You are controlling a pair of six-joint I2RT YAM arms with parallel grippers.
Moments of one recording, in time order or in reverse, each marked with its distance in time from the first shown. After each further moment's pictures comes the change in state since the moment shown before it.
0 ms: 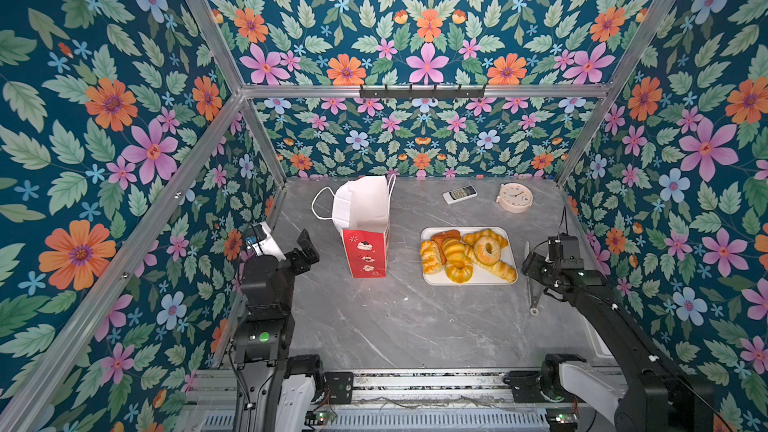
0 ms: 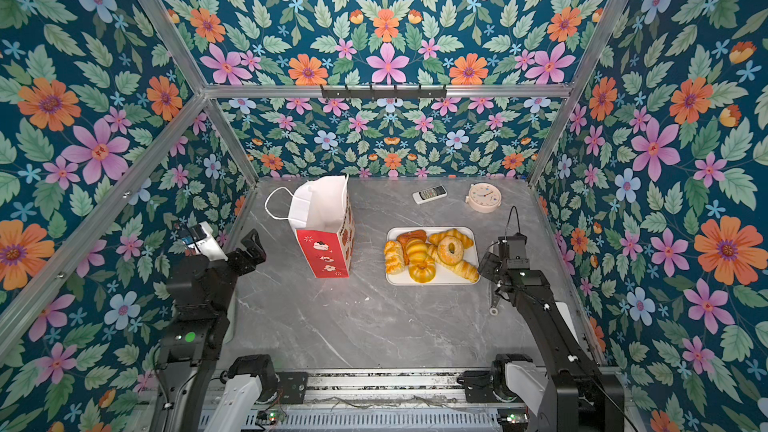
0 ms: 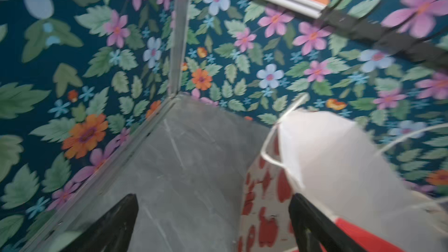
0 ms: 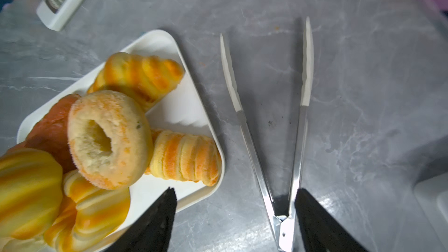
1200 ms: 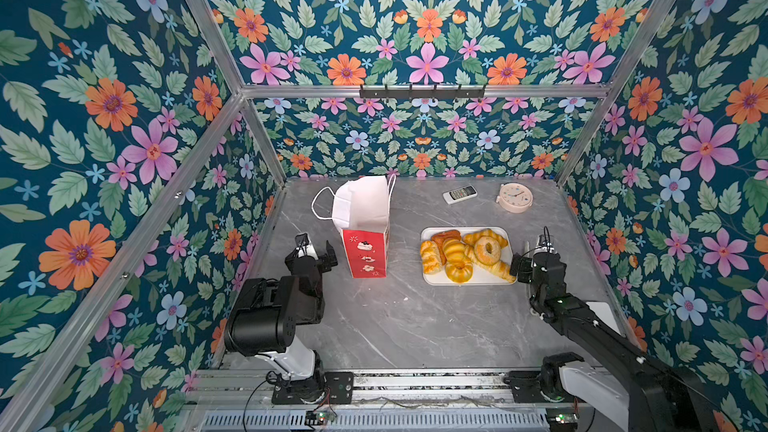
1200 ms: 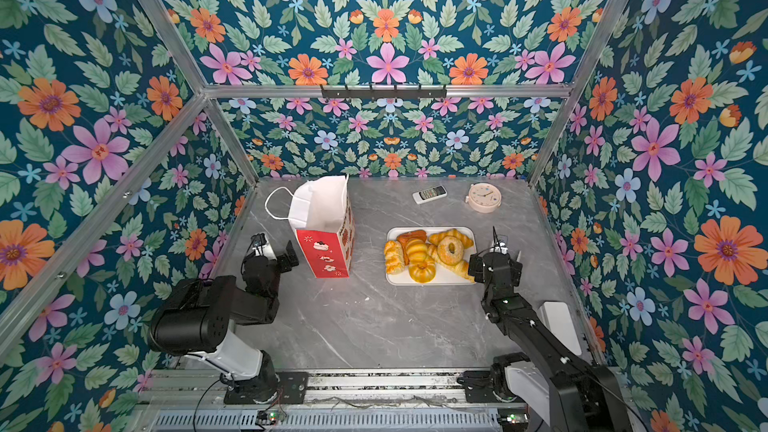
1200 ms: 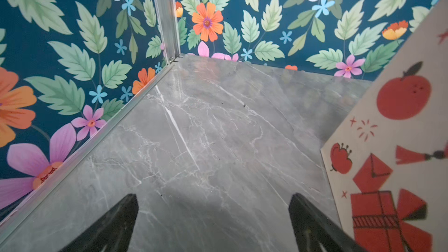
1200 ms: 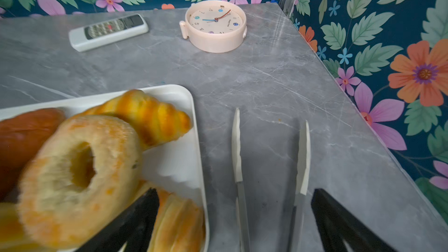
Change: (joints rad) left arm -0.002 1.088 -0.396 1.515 0.027 0.210; right arm 0.103 0.101 -0.338 0.787 0.275 -0.344
